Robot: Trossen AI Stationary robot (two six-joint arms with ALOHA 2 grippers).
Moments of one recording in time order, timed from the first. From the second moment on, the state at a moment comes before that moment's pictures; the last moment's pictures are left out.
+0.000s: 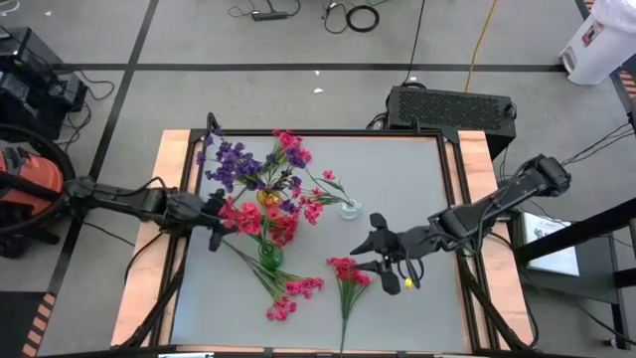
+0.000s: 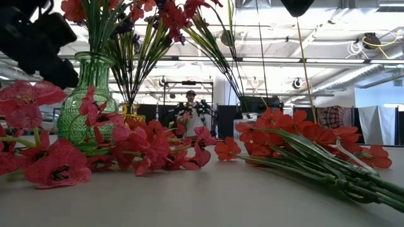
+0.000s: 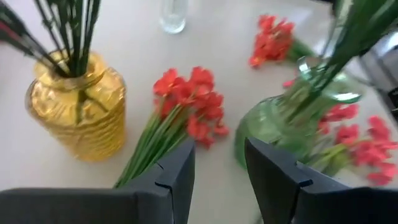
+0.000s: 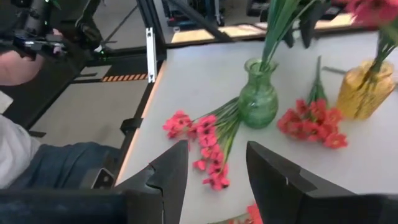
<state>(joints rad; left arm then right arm) -0.17 0.33 0.26 -0.47 -0.10 -0.33 0.46 1.27 0.94 -0.10 0.23 0.34</state>
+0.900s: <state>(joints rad) -0.17 0.76 0.26 -0.45 -0.31 -0.28 0.49 1.46 0.94 -0.08 0.24 0.30</state>
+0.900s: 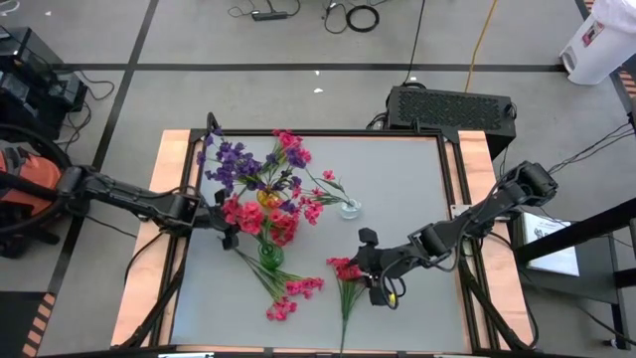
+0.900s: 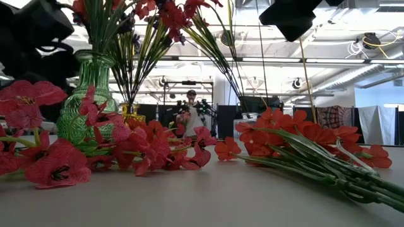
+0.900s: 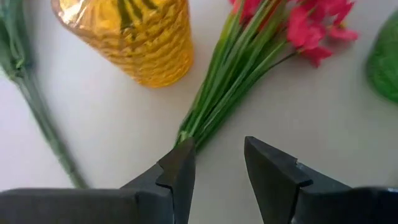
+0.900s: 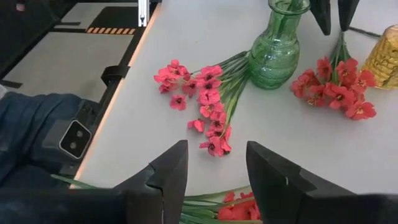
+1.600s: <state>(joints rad) -0.17 0.94 0.26 -0.36 -0.39 -0.28 0.47 1.46 0.94 -0.08 0.24 0.27</state>
